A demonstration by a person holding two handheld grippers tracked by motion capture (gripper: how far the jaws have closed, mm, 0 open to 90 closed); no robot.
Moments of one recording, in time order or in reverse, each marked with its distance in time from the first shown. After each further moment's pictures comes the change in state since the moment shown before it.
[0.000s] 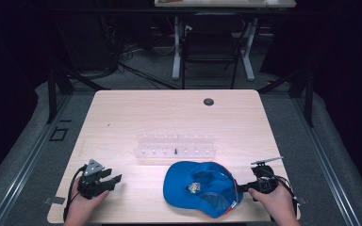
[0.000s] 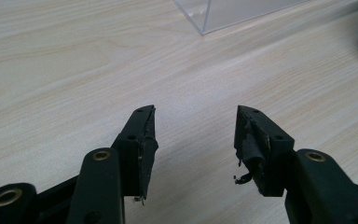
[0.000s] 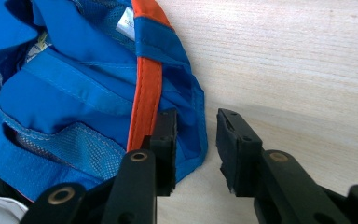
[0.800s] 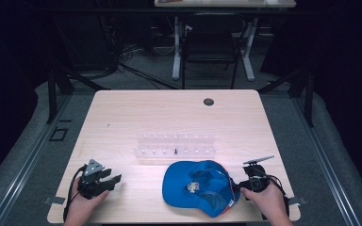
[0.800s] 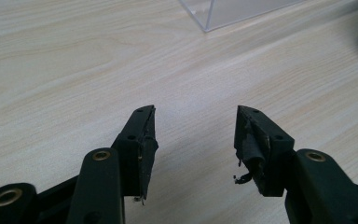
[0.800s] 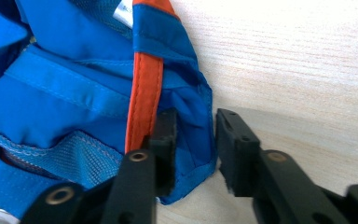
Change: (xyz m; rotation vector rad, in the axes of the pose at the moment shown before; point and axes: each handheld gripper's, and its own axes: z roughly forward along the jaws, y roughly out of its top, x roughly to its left) left arm 0.001 0.000 0.000 0.007 0.008 0.000; right arm 0.012 0.006 0.018 0.040 -0.011 0.009
